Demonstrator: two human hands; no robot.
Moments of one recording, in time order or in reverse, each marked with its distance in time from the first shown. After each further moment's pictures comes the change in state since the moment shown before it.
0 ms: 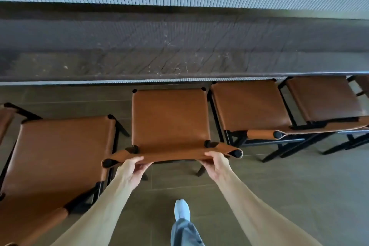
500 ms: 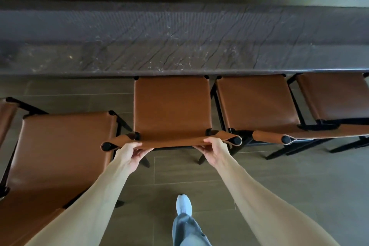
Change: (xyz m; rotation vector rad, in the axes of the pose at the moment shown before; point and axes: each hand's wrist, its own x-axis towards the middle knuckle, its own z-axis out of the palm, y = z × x) left_hand 0.020 0.034 0.040 0.087 -0.014 0.038; right_hand 0.032 -0.027 0.043 -0.087 -0.034 0.051
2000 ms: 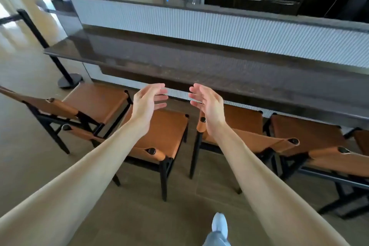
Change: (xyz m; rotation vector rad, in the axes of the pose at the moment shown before) left_hand -0.286 0.106 -0.269 0.249 -0.134 0.965; right_hand -0.344 0.222 0.134 -0.583 -0.760 -0.762
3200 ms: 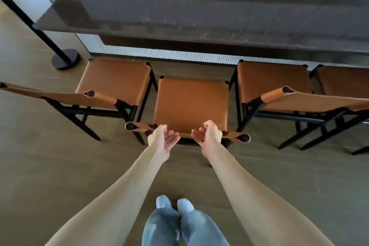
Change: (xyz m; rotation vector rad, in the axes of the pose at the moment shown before) left_hand 0.137 -0.142 -0.297 -0.261 0.212 -0.847; right_hand 0.009 0.243 0.298 0.316 0.645 0.802
